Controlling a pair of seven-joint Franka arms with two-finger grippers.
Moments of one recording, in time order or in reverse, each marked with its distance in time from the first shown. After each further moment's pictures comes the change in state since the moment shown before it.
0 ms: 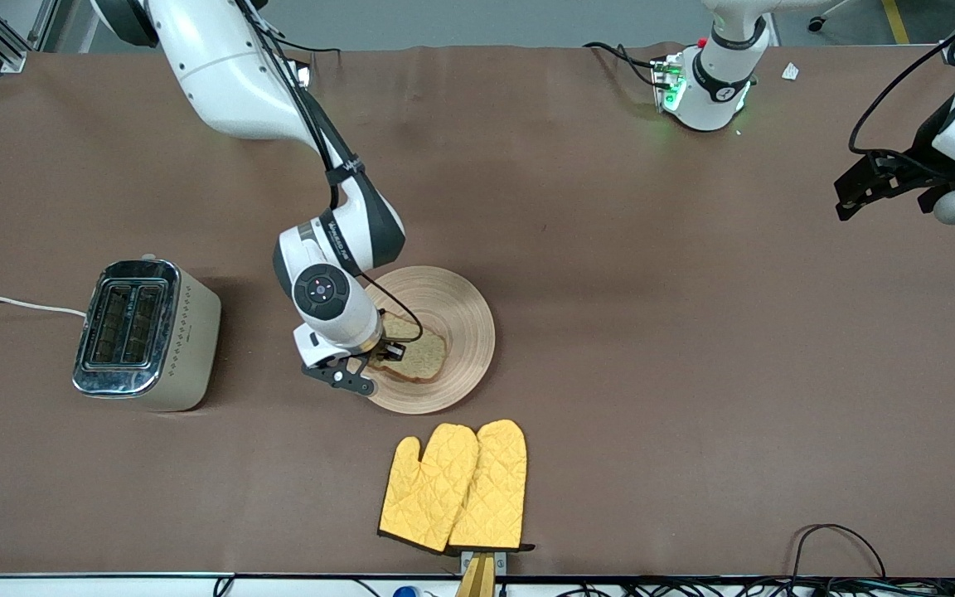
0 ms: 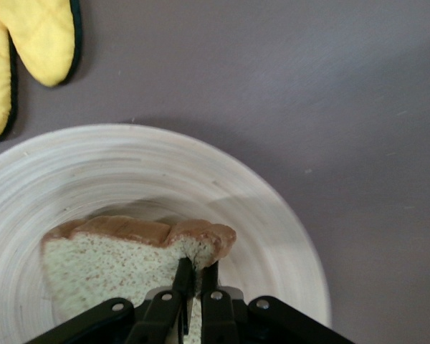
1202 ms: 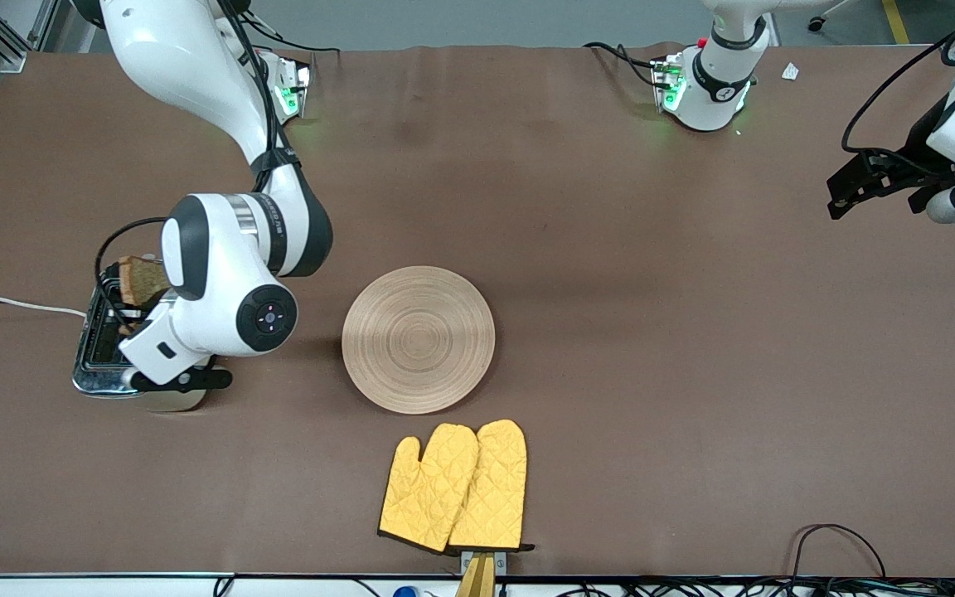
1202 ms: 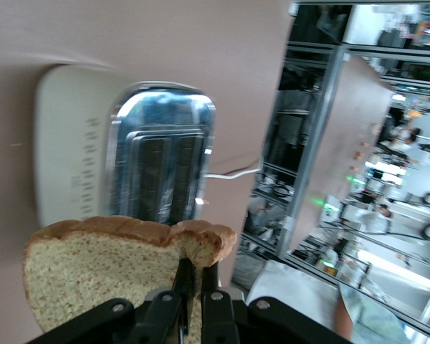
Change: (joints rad) left arm 0.000 0.000 -0.005 -0.002 -0.021 0.000 0.000; right arm -0.033 -0.021 -0.144 0.295 -0.741 -0.810 -0.539
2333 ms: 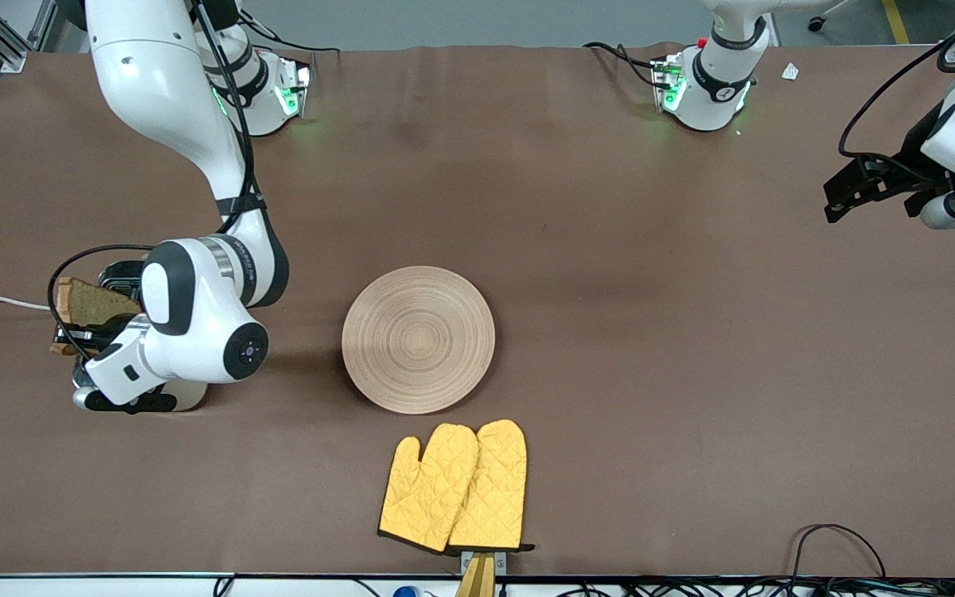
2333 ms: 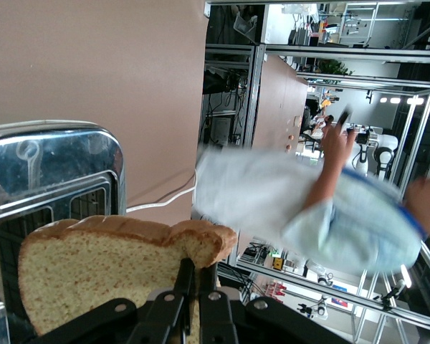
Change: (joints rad) left arm 0.000 0.009 -0.001 -0.005 0.000 0.006 0.000; right arm -0.048 0.015 -0.043 -0.191 -0.193 0.164 0.179
